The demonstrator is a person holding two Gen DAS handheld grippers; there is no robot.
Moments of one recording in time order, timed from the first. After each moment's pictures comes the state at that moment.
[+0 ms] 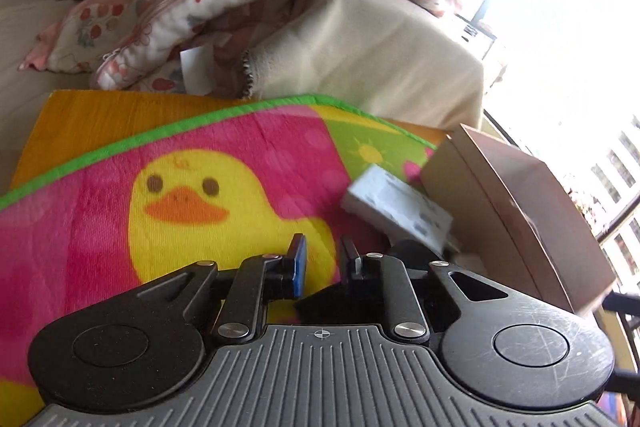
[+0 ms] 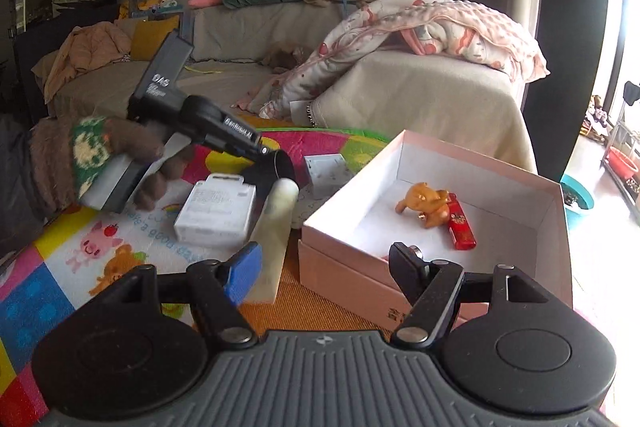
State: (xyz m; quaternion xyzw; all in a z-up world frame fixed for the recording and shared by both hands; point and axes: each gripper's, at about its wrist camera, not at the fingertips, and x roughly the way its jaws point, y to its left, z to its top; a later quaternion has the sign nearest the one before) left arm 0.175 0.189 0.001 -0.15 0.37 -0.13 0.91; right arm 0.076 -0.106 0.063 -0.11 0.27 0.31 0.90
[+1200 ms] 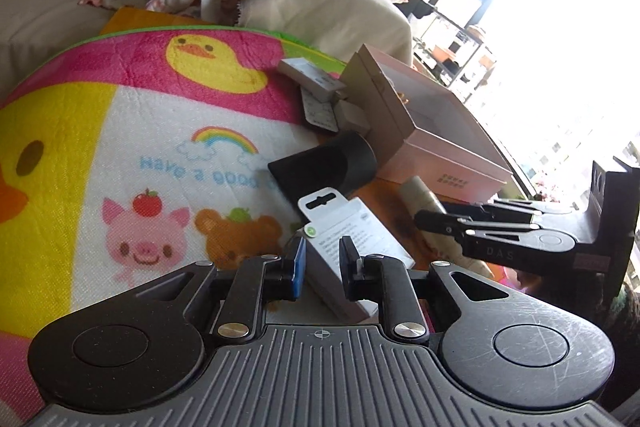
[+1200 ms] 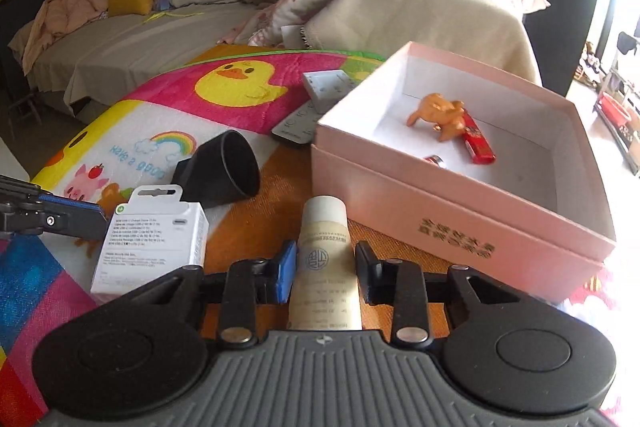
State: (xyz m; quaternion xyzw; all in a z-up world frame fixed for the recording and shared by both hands) left arm -0.019 0.146 0.025 -0.20 0.38 -0.12 0.90; right arm 0.069 -0.103 0.020 -0.11 0.37 0.27 0.88
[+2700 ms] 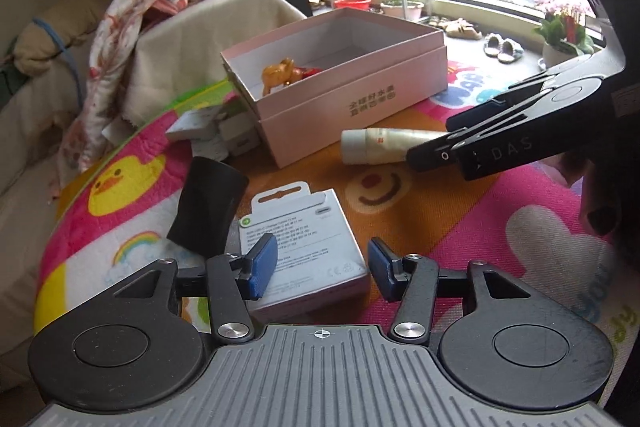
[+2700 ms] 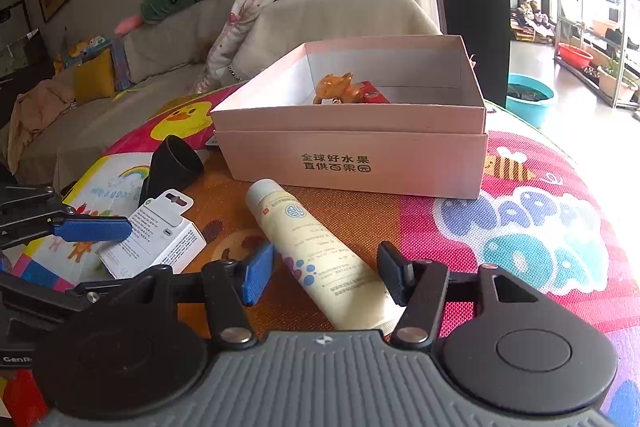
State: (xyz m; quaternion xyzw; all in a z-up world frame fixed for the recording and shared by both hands) left arm -0.023 -0.006 0.026 0.16 0.35 -0.13 0.91; right arm 0.045 -0.192 0.001 0.02 0.34 0.22 0.91
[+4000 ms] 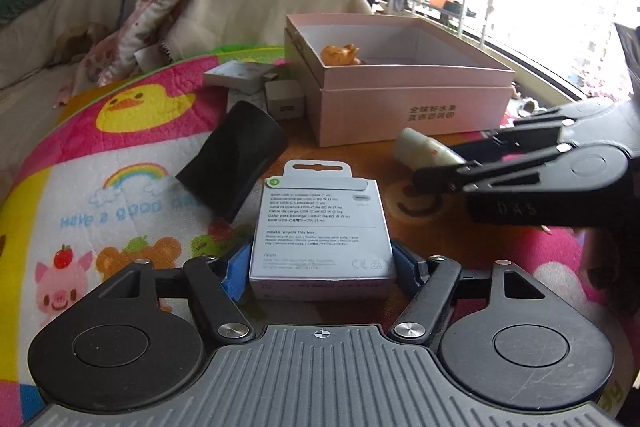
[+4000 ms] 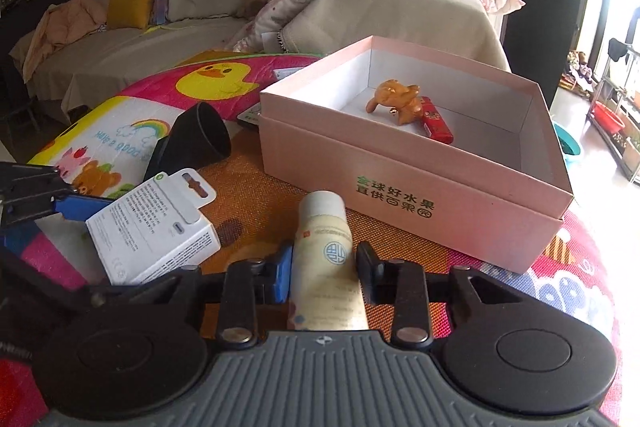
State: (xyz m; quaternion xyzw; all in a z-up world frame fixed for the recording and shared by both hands) left arm -0.006 0.025 0.009 0.01 0.37 -0.07 0.93; right arm 0.065 -0.144 0.006 -0.11 0.33 0.27 0.89
